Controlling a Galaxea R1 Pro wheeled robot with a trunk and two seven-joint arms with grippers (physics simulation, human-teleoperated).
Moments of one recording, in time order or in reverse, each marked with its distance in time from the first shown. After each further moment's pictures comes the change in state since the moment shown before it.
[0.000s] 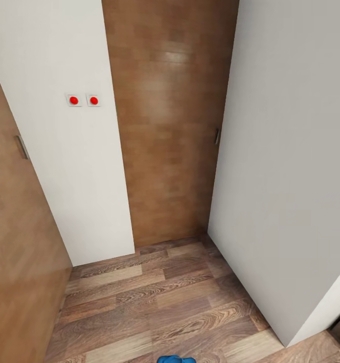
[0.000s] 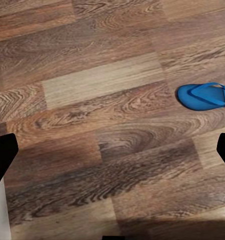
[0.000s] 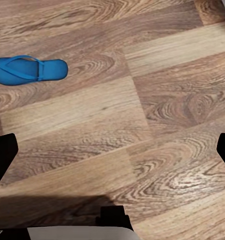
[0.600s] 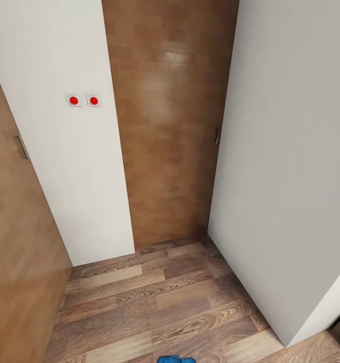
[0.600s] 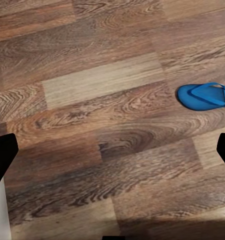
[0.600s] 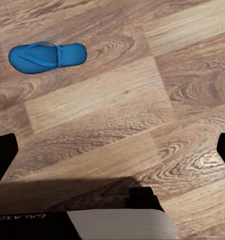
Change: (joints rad) left arm 0.000 0.000 0.000 0.000 0.000 0.000 0.000; right arm -0.018 0.055 -0.001 -0.139 -0.046 0.281 -0.005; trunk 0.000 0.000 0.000
